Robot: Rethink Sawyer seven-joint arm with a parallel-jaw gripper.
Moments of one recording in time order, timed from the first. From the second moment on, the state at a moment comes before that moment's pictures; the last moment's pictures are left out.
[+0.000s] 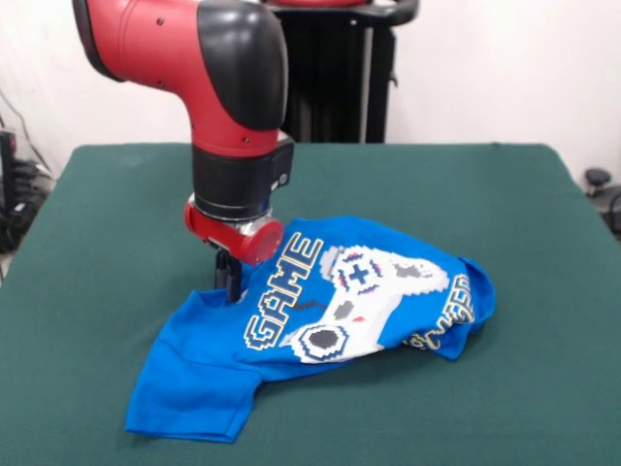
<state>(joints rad) -0.34 -0.38 -0.06 1.60 0.00 0.21 2.09</state>
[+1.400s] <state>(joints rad) -0.45 -0.45 -0.06 1.73 -0.17 0.21 2.09</state>
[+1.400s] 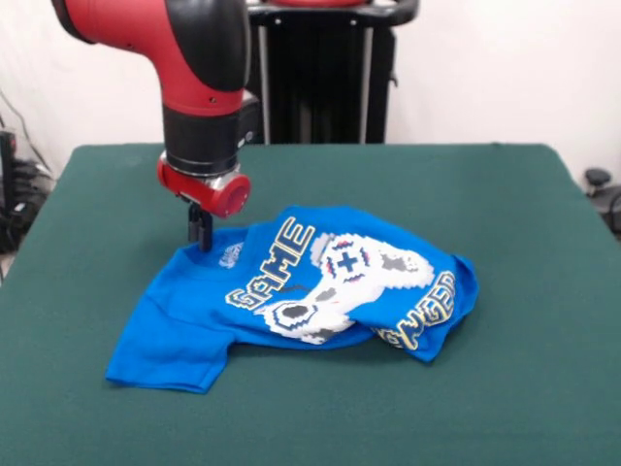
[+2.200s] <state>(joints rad) -0.47 -0.45 -0.06 1.77 -0.22 0.21 2.09</state>
